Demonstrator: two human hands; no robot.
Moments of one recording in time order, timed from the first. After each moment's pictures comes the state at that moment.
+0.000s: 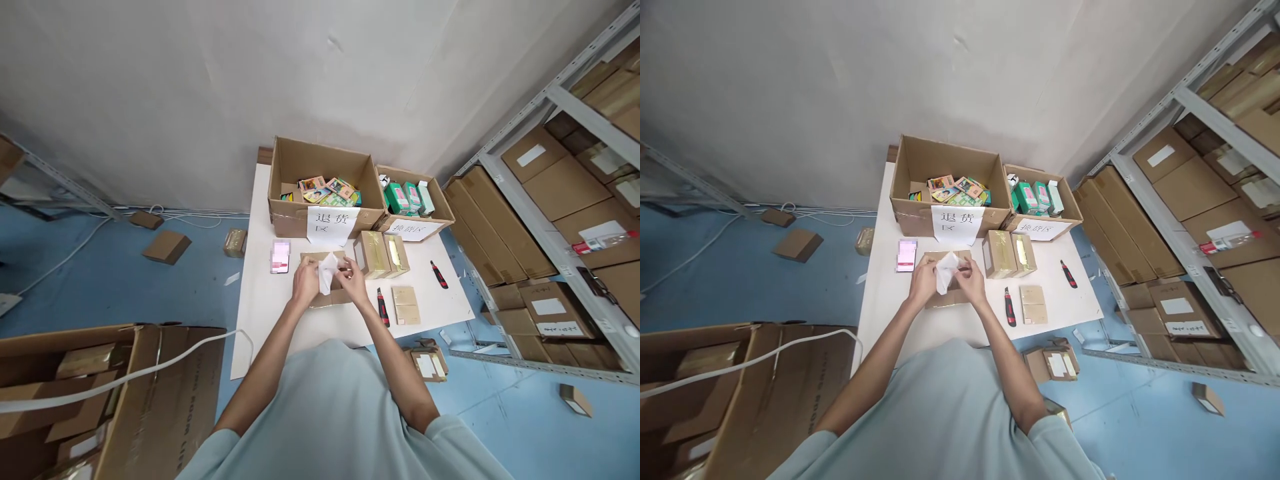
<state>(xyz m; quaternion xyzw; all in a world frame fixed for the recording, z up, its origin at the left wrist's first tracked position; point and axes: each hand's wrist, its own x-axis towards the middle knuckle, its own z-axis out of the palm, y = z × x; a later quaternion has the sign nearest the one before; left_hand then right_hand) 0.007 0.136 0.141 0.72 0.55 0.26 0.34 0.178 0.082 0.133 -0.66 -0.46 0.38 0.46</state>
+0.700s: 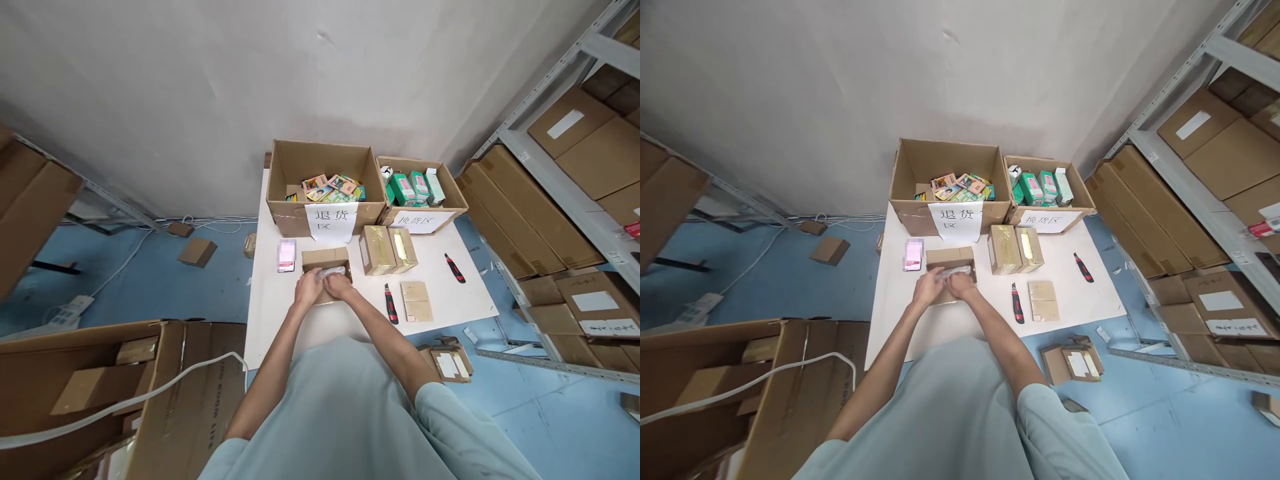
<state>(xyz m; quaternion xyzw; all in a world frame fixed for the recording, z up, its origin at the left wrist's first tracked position) 0.014 0.121 0.105 0.70 0.61 0.13 0.36 0.162 0.115 0.070 -0.67 -0.68 0.29 0.03</state>
